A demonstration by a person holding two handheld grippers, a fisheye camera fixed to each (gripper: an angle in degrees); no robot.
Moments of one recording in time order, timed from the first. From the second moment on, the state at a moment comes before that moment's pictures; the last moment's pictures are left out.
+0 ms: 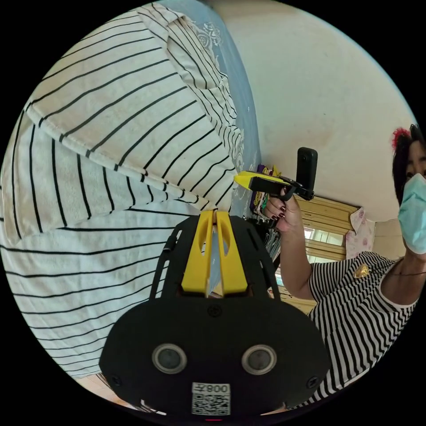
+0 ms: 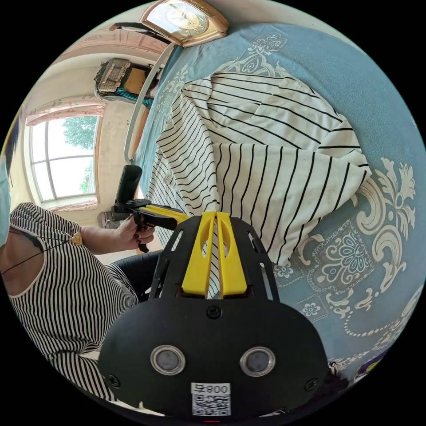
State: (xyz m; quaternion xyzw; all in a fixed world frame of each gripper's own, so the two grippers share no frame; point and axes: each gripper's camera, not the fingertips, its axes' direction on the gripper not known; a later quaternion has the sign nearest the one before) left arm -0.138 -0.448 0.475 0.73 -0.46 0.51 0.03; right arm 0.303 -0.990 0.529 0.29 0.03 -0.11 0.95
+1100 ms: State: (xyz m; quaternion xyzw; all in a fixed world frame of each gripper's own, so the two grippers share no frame) left arm -0.127 -0.443 0.507 0.76 -0.44 0.48 -0.06; right arm 0.255 -1.035 0.585 0.19 0.25 -0.04 0.95
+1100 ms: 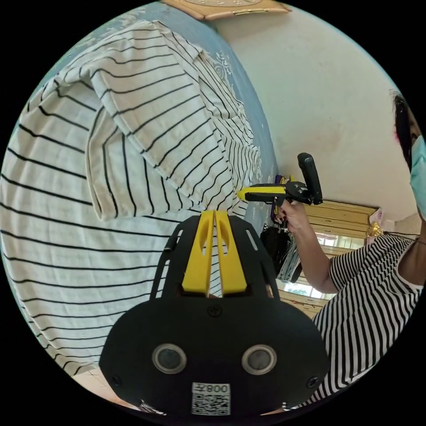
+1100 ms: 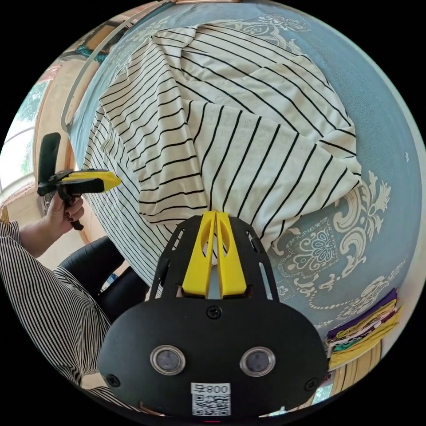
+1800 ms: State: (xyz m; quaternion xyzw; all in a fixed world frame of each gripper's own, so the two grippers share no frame) left arm -0.189 -0.361 0.565 0.83 -0.32 0.34 -0.31; right arm 0.104 -1.215 0.519 0.35 0.21 -0.24 0.88
